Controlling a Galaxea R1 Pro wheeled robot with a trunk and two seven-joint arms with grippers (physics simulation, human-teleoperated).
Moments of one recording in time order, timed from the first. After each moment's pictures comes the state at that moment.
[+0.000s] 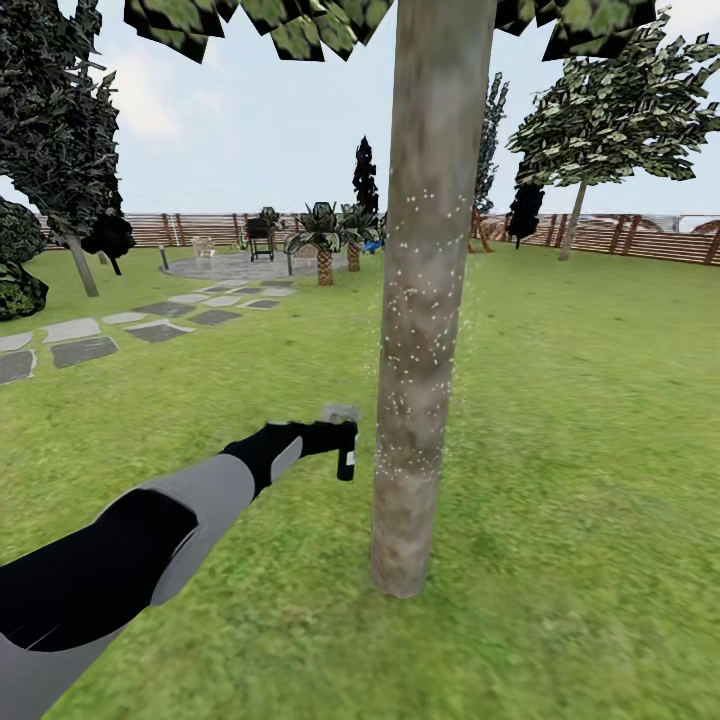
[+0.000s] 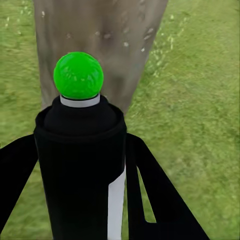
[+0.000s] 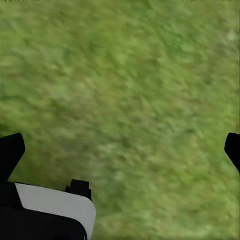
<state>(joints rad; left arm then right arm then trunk) -1.26 -0.17 -0.43 -0.05 0.37 0.15 -0.44 -0.34 -0.01 0.35 0.05 -0.08 -0.30 -0.11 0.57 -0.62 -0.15</state>
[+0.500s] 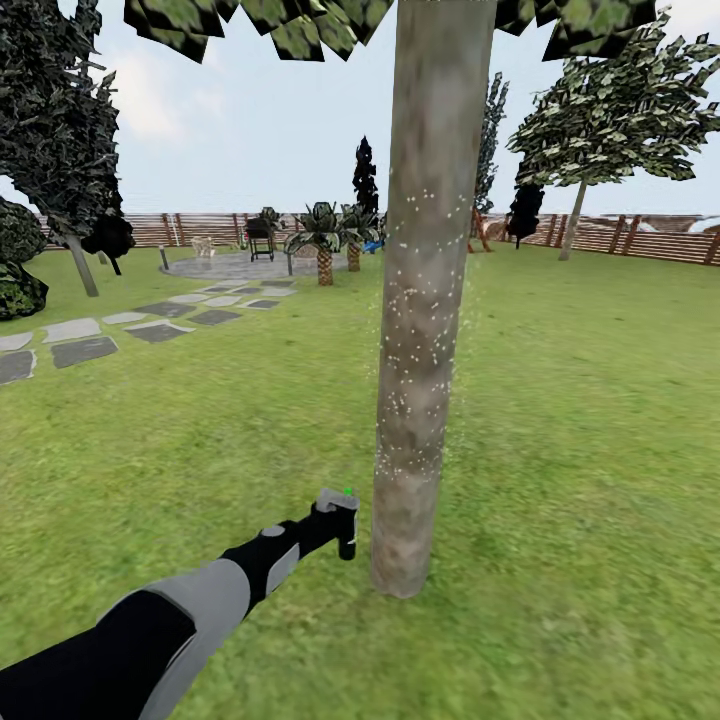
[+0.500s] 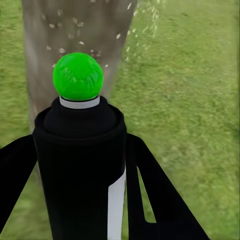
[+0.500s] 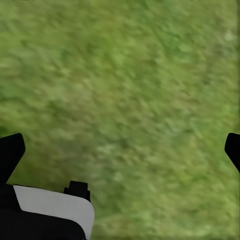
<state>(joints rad) -0.94 -0.17 -0.42 -0.03 0.37 -0.20 -0.44 -0.34 -0.01 0.35 0.05 -0.09 -0.30 -0.12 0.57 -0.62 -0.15</state>
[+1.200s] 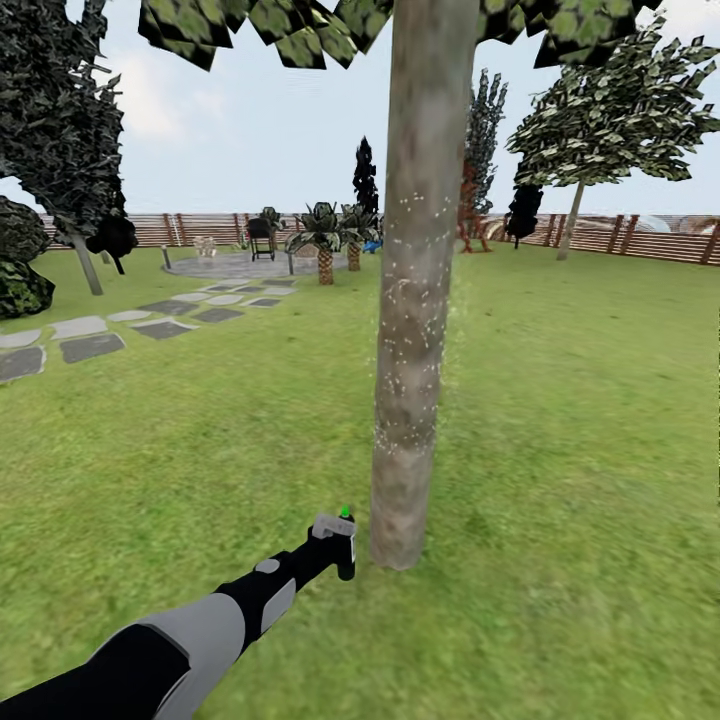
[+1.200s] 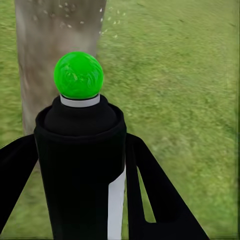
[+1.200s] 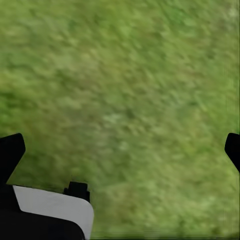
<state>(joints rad) -0.85 -0.17 -0.42 -0.03 0.37 -0.33 -0.44 -0.34 -0.01 0.35 0.05 -0.08 -0.30 -0.12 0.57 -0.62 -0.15</state>
